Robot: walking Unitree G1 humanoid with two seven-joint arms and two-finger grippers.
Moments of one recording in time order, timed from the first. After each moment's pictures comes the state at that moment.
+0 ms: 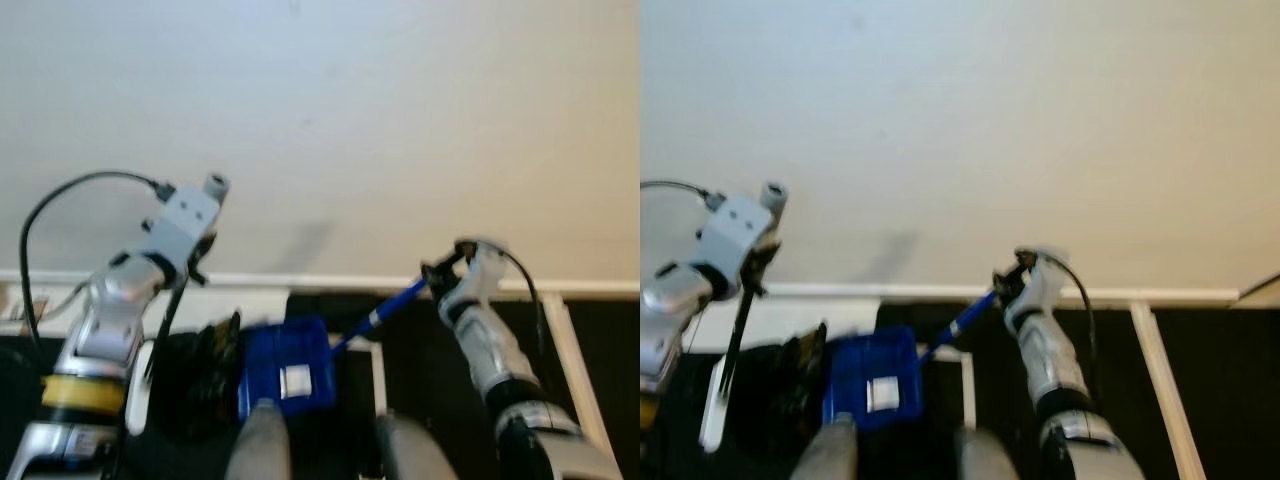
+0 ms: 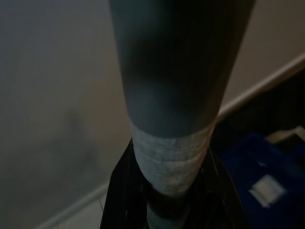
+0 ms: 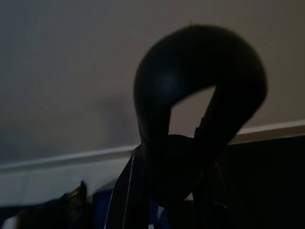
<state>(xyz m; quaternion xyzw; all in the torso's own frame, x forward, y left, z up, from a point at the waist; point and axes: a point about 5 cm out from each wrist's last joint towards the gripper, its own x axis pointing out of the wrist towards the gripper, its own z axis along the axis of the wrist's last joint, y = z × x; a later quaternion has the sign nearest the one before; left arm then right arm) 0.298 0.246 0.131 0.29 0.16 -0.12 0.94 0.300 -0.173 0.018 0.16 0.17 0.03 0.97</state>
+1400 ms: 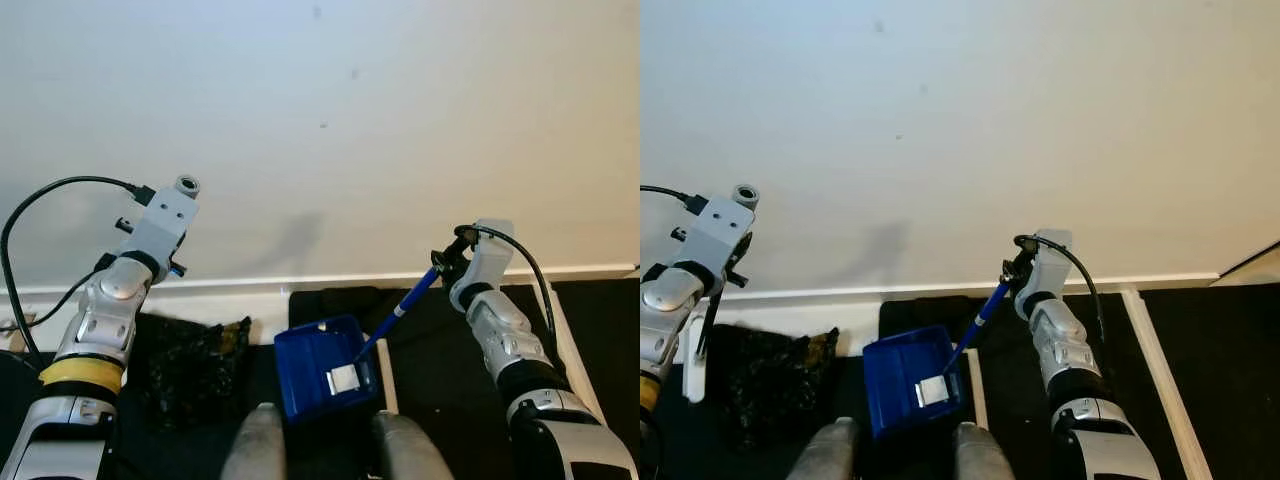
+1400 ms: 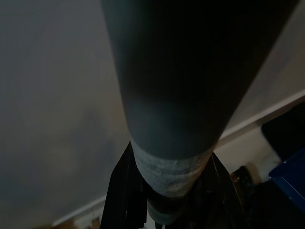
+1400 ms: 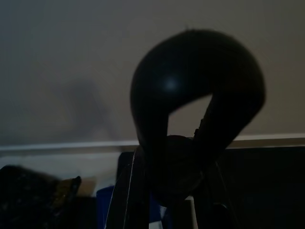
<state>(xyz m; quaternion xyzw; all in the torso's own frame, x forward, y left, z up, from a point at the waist) 0.305 0.283 0.108 0.32 0.16 -0.03 0.94 0.317 -0.174 0.036 0.09 0.17 0.07 0.98</state>
